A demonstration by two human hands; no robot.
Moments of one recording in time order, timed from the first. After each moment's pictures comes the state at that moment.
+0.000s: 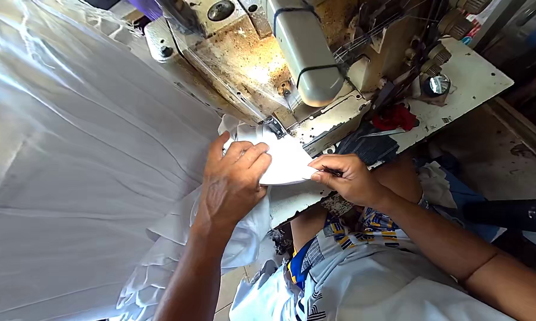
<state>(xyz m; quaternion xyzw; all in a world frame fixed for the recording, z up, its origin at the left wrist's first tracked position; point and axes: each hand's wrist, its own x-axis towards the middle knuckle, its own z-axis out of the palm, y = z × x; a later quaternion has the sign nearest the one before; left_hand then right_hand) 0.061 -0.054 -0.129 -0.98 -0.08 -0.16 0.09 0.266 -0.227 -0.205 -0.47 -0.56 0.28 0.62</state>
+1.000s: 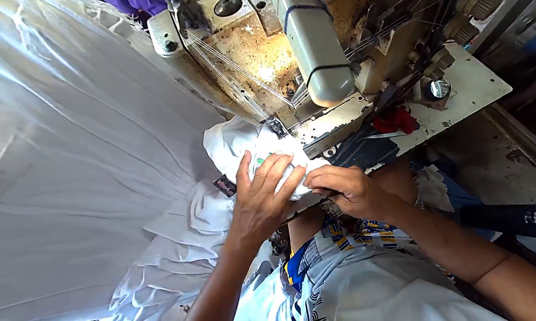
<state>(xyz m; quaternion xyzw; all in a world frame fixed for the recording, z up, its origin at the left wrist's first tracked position) 0.058 -0.101 -0.175 -0.96 -0.08 -0.25 0.04 0.265 -0.241 -0.203 -0.47 -0.70 0.14 0.52</state>
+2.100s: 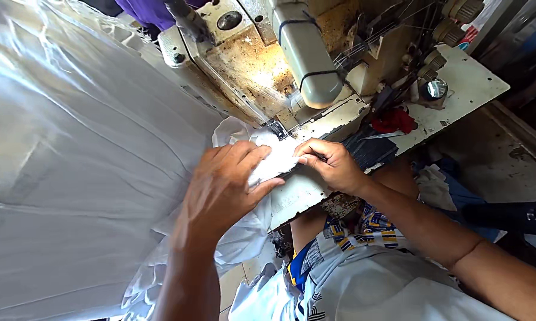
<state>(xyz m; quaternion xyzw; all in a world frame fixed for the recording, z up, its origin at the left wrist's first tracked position) 0.051 -0.056 -0.106 -0.98 -0.14 -0.13 0.03 0.263 -0.190 -0.197 -0.47 -0.56 0.23 0.64</state>
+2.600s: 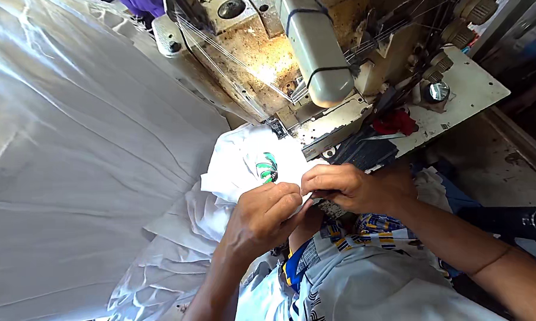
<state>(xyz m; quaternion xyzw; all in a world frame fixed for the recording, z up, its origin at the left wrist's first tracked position) 0.059 -0.117 -0.147 -0.94 0.02 -0.30 -0.16 0.277 -0.232 -0.192 -0.41 -0.73 0.23 0.50</state>
